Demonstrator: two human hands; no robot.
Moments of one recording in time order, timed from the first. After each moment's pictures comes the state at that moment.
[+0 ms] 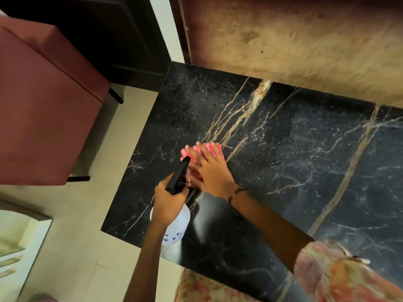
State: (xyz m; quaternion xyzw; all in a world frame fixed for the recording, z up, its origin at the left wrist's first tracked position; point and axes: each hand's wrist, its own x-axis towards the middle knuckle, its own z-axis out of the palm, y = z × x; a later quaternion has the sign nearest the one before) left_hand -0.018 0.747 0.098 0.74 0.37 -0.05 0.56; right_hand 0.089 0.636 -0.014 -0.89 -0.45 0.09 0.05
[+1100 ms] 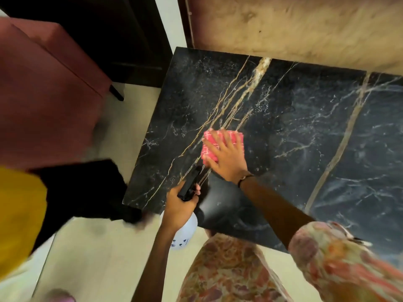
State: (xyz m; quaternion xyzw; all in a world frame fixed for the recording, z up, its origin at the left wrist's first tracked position) left_hand -0.122 0.751 0.094 0.73 0.36 -0.10 0.57; right_hand 0.025 0.624 -0.008 -0.95 -0.31 0.09 0.03
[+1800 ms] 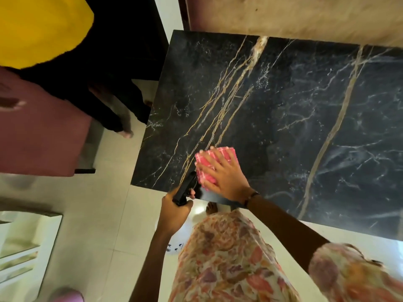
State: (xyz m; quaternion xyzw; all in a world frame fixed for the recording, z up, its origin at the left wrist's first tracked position) left_hand -0.207 0.783 0.075 0.75 0.32 -0.12 0.56; right_hand -0.098 0.619 -0.012 -0.91 -0.40 0.11 0.03
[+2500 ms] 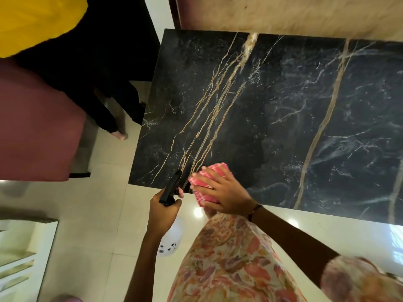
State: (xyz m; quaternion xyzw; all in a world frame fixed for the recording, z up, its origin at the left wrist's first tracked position) left_hand -0.222 0.801 0.076 0.76 0.33 -0.12 0.56; right_hand -0.149 0.605 -0.013 -0.87 -0.47 0.11 0.06
